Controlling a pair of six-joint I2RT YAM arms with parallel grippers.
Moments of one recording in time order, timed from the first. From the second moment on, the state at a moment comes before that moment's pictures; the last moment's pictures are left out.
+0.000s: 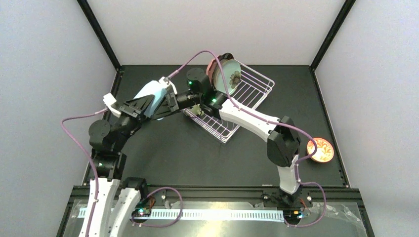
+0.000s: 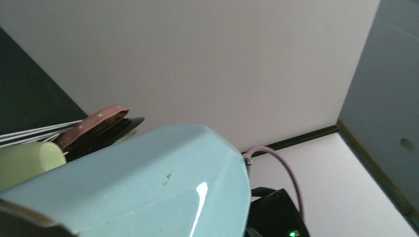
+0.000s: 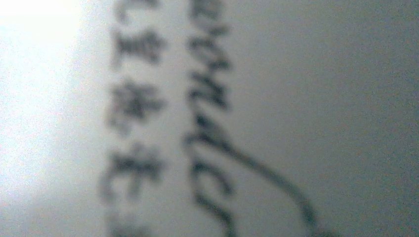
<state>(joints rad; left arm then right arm) -0.06 0.53 0.73 -0.06 0.34 -1.36 0.91 1.97 1.76 0.11 -0.98 0.99</state>
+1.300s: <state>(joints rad) -0.09 0.69 0.90 -0.41 0.31 -1.08 0.69 1.87 1.93 -0.62 -0.56 0.30</state>
